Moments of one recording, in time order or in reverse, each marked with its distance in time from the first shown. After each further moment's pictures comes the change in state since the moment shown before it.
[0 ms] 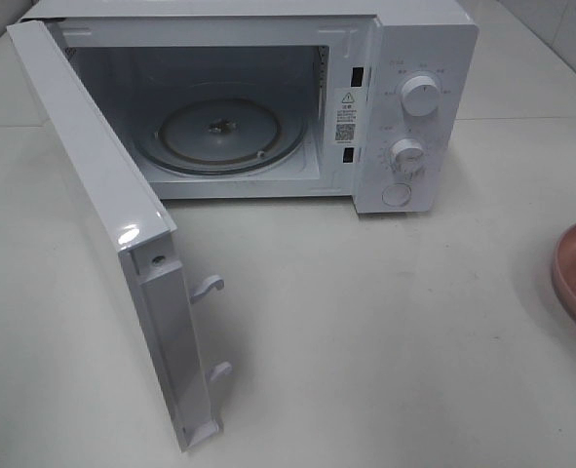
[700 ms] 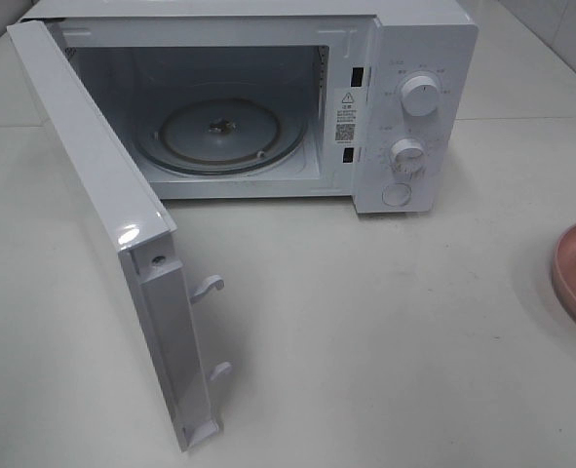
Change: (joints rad) left arm 0.000 0.000 0.000 0.000 0.000 0.000; right arm 0.000 -0.512 0.037 -0.057 0.127 0.030
